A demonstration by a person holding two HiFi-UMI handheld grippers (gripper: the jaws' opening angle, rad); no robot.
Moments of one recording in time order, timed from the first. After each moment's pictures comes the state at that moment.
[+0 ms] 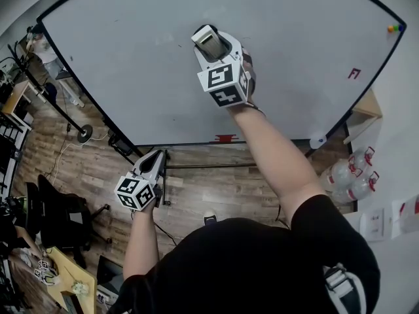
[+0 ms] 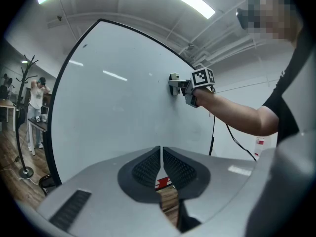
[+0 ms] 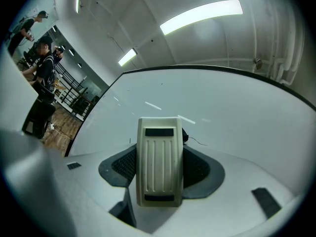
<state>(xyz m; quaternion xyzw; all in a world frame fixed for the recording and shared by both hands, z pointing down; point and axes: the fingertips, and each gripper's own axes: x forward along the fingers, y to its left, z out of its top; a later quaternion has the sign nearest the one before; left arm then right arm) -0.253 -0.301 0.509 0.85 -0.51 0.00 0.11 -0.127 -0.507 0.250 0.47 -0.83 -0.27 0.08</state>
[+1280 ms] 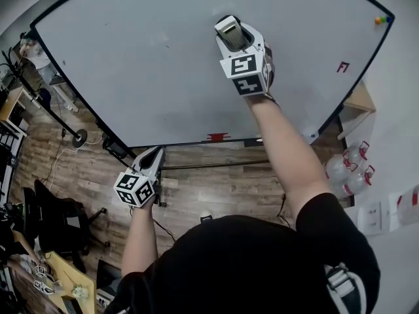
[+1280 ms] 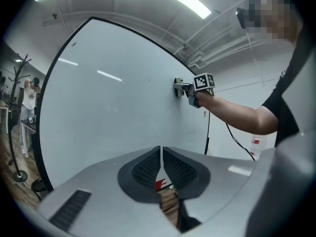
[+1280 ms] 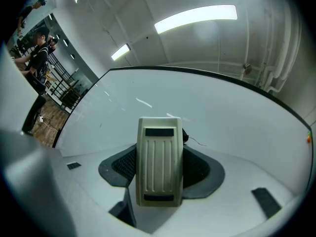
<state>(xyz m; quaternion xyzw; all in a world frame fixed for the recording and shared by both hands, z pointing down) -0.220 -0.306 0.500 0.87 -0.49 0.00 0.10 -0.031 -0.519 0.226 0.53 -0.80 -0.28 0.09</state>
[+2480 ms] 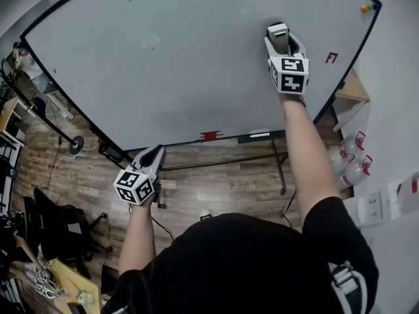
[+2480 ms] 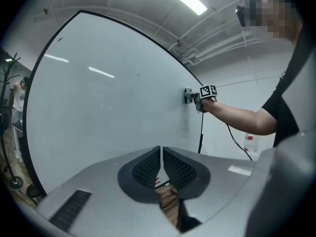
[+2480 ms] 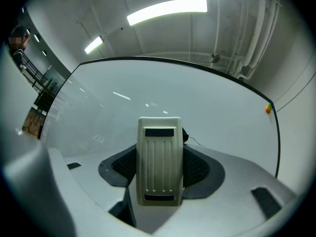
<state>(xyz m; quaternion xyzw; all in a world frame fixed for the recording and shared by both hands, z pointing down) -0.186 -0.309 0.496 0.89 -0.45 0.03 0.09 0.162 -0.534 0.243 0.63 -0.75 -0.20 0.05</state>
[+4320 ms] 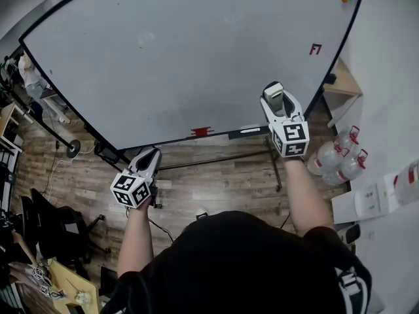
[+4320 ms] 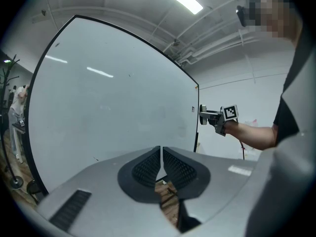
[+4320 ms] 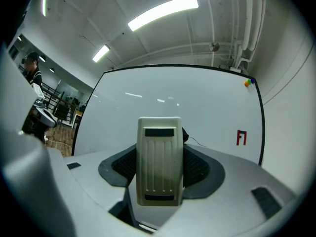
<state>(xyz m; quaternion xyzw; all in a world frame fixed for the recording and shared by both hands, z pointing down) -0.159 -0.269 0.500 0.89 -0.45 0.03 0.09 0.196 -0.381 0.387 0.57 -0.81 -0.14 0.06</state>
